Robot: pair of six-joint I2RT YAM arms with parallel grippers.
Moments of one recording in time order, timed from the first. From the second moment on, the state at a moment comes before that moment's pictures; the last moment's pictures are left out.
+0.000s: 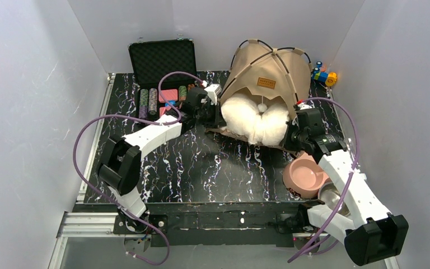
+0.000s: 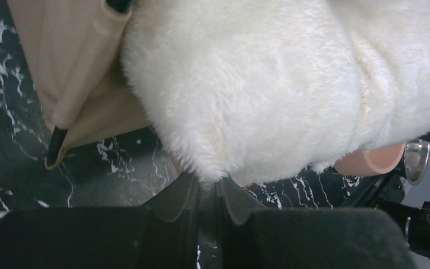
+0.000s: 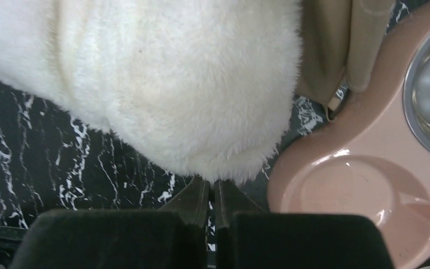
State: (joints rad) left arm -0.60 1.70 1.25 -0.16 0.29 -0.38; right arm 0.30 1.00 0.92 -0.79 0.00 0.39
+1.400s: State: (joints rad) left arm -0.71 2.00 1.54 -0.05 0.07 -0.29; right arm 0.33 1.35 0.94 -0.24 0.22 0.42
